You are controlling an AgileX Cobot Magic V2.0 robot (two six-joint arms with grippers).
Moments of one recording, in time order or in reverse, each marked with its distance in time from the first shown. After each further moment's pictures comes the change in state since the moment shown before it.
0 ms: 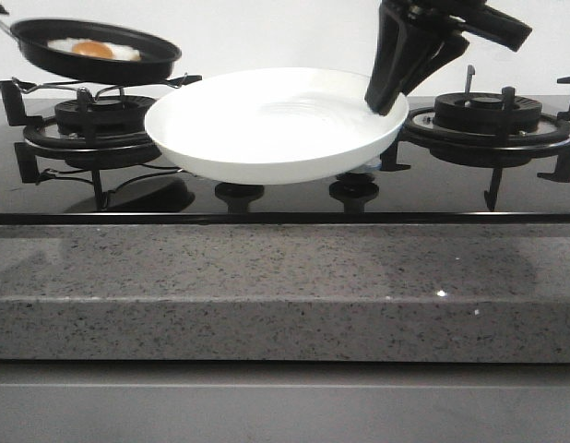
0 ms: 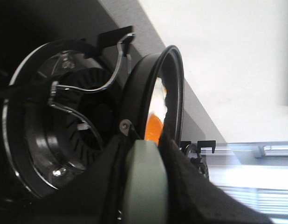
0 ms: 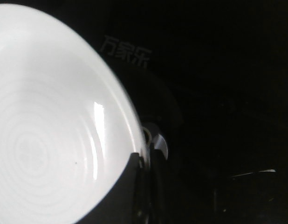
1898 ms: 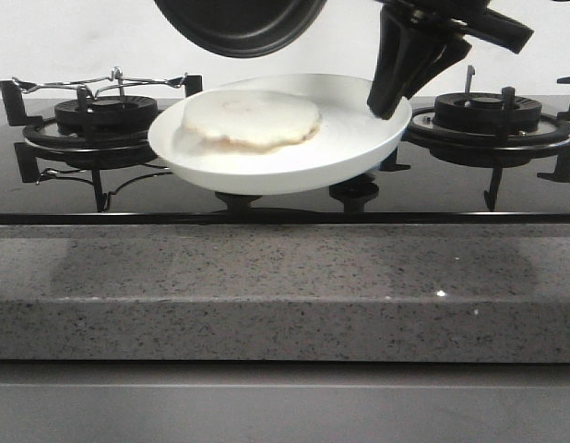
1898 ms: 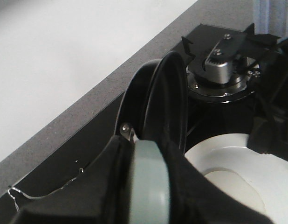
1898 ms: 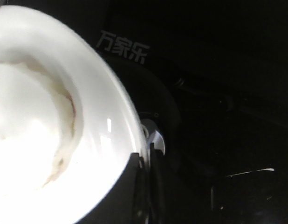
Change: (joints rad) left arm -0.877 -0.446 0.000 1.200 -0.483 0.012; right arm 0.000 0.002 0.004 -0.008 0.004 -0.004
